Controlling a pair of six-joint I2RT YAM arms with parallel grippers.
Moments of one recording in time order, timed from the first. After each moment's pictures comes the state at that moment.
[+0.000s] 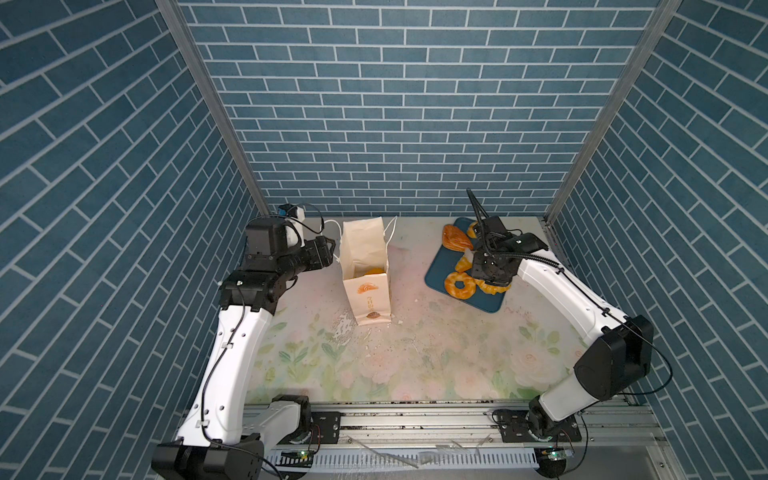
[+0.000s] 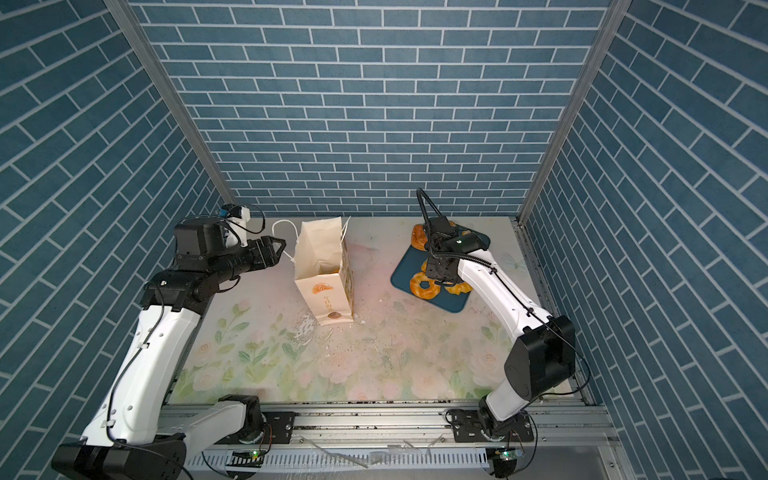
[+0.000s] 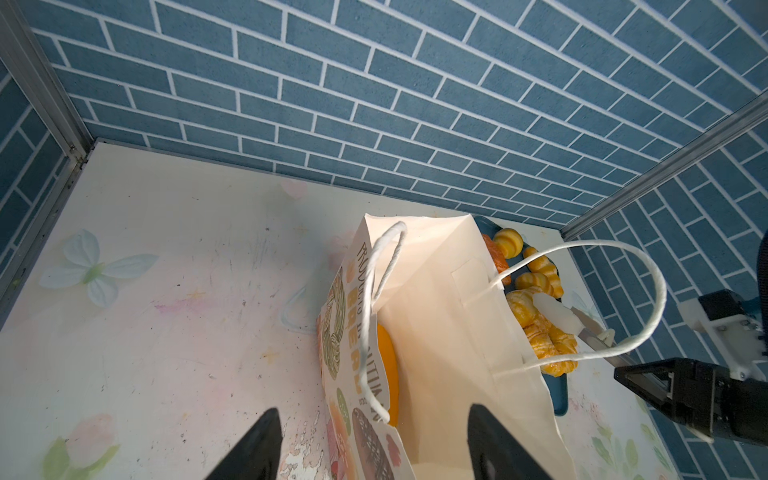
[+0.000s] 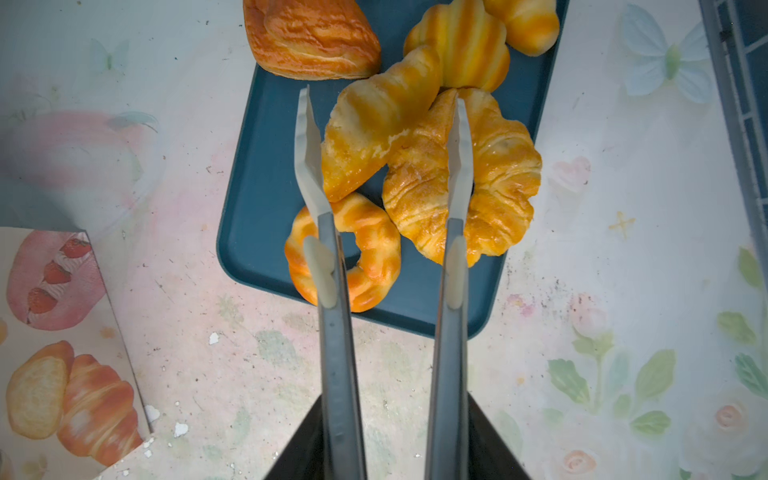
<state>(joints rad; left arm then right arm) -0.08 1.11 1.33 -0.74 0.25 -0.30 0.49 1.59 1.49 -1.04 0.22 0.60</state>
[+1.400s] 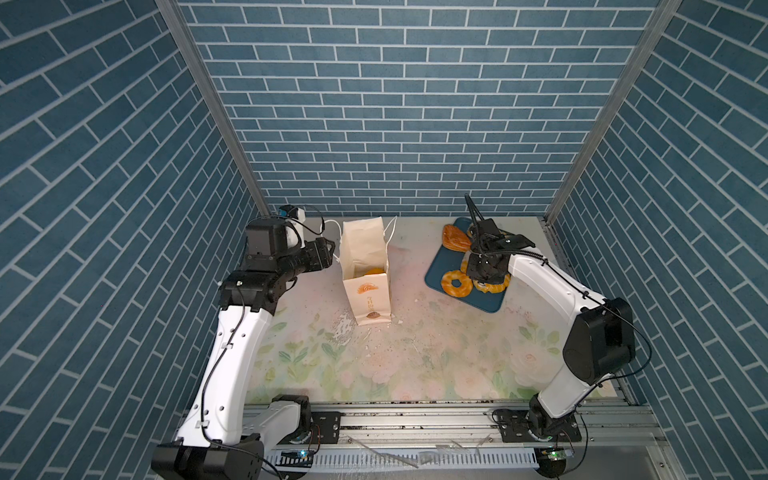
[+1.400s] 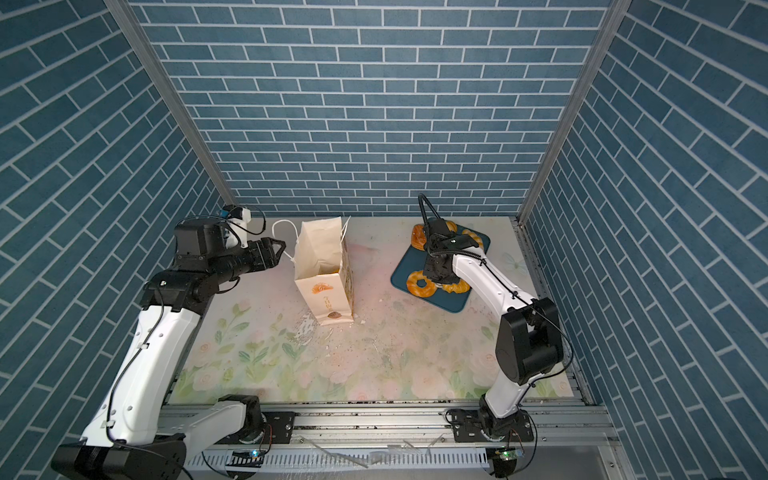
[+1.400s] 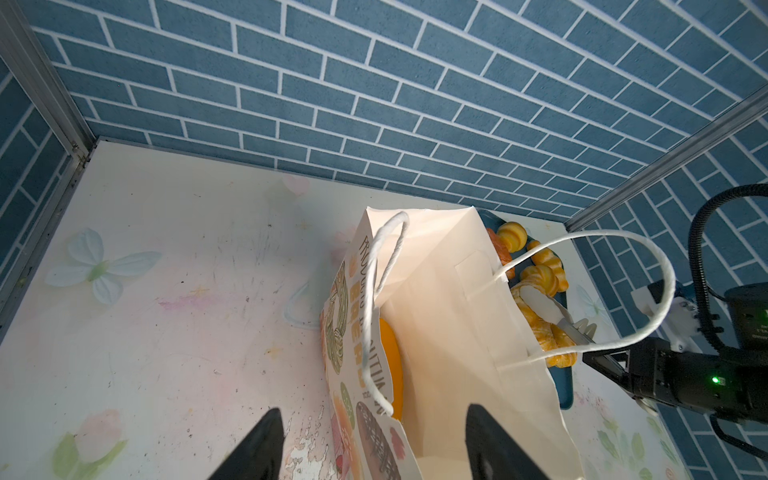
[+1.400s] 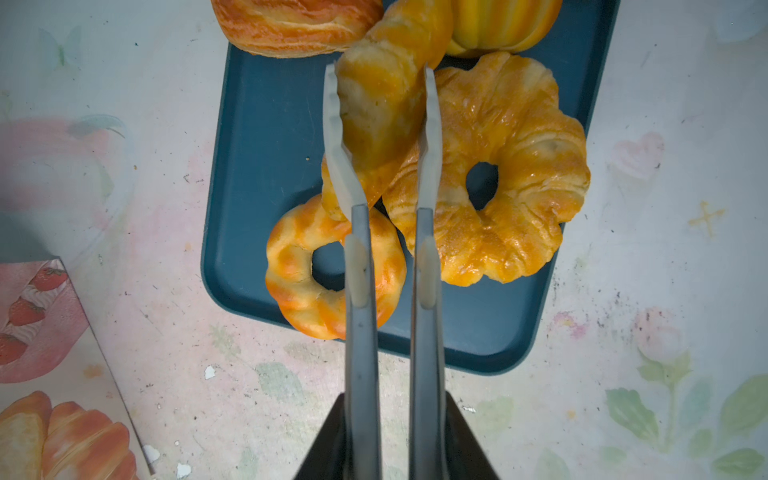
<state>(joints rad) -0.08 1.11 1.33 -0.76 0.25 -0.28 0.45 1.67 1.44 -0.95 0.16 0.62</state>
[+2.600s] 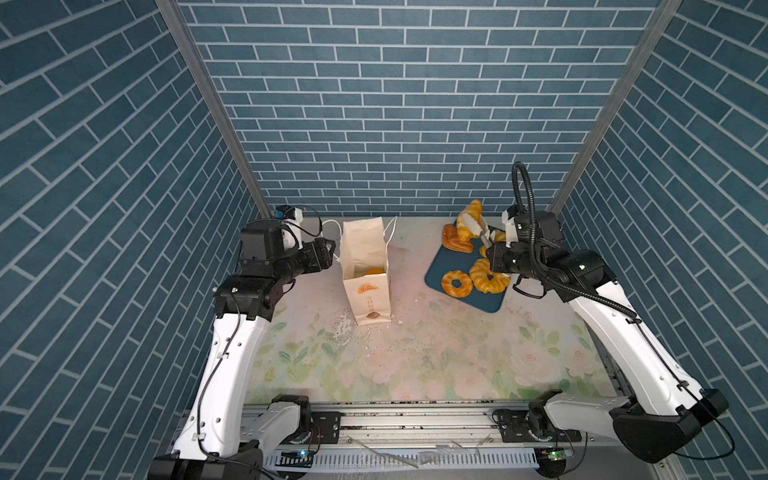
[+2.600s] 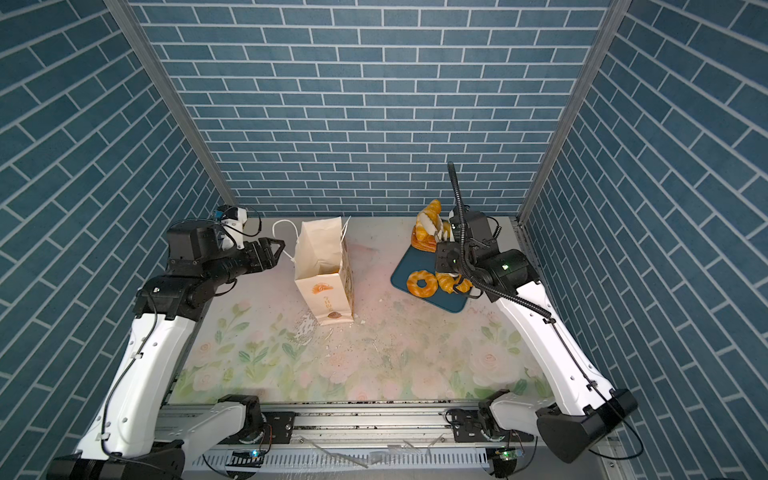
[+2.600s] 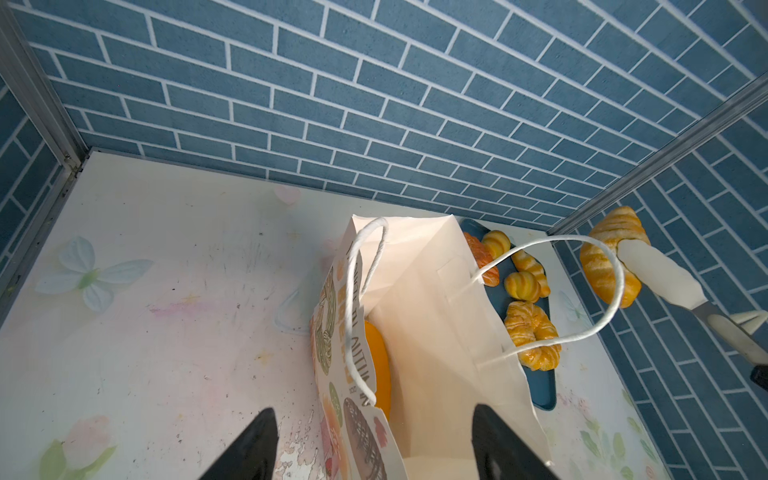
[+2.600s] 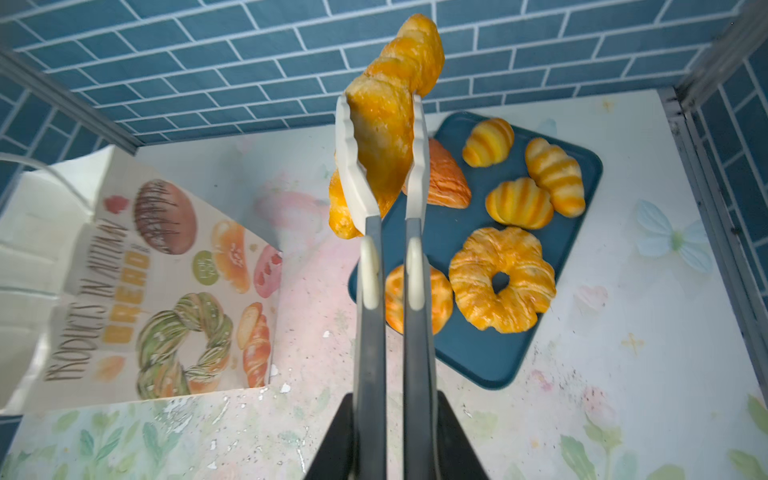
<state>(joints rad) -0.07 1.06 1.32 -0.74 0.28 -0.30 0.55 1.25 1.56 -0.98 0.13 0.36</state>
